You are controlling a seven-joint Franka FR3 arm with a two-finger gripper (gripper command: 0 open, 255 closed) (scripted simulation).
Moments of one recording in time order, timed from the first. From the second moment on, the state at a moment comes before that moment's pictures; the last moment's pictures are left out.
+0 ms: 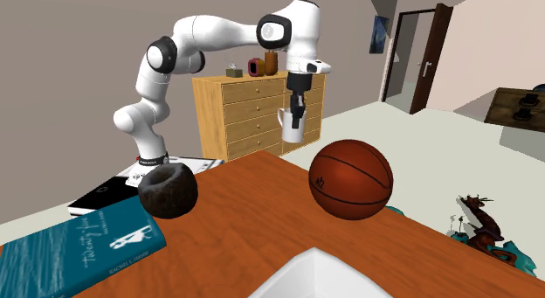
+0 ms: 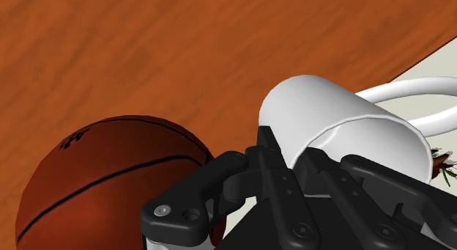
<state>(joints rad) -0.12 0.53 -0.16 -1.07 0.08 1.54 -0.46</state>
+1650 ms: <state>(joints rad) -0.23 -0.01 -0.26 -1.68 -0.02 1.61 -0.69</state>
